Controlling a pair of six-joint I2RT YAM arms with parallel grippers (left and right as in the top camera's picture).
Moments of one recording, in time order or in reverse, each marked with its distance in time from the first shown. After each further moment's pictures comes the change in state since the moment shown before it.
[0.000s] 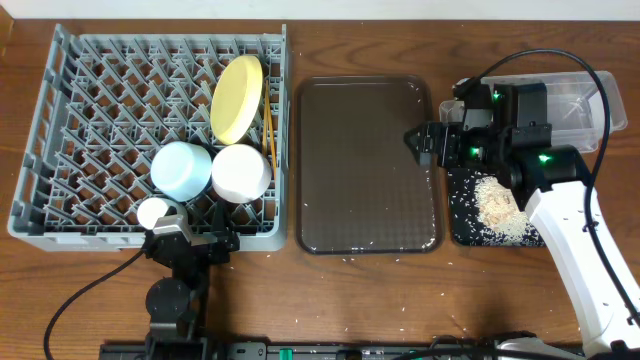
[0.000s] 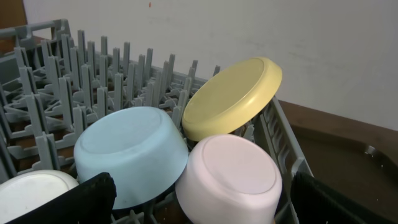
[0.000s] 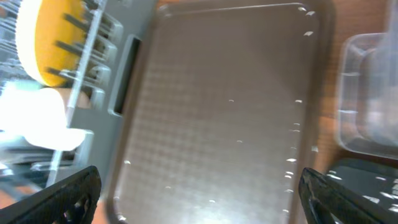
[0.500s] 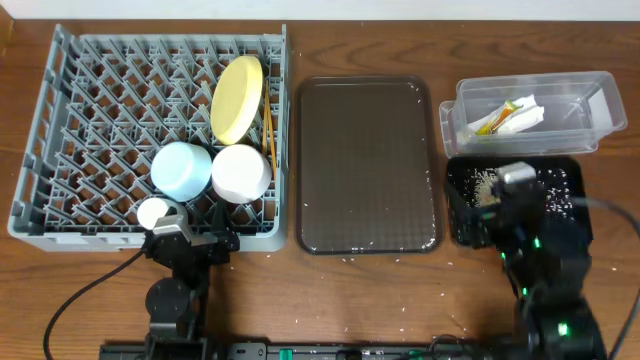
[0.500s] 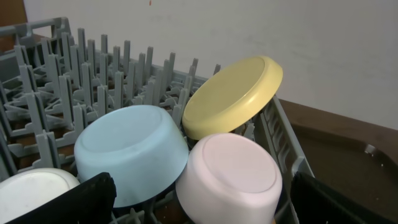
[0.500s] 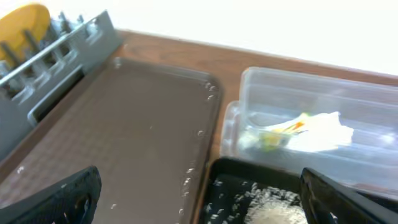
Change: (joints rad) left arm 0.000 0.003 0.003 -0.006 0.000 -0.004; right arm -0.053 -0.848 -0.678 0.351 0.238 -0.267
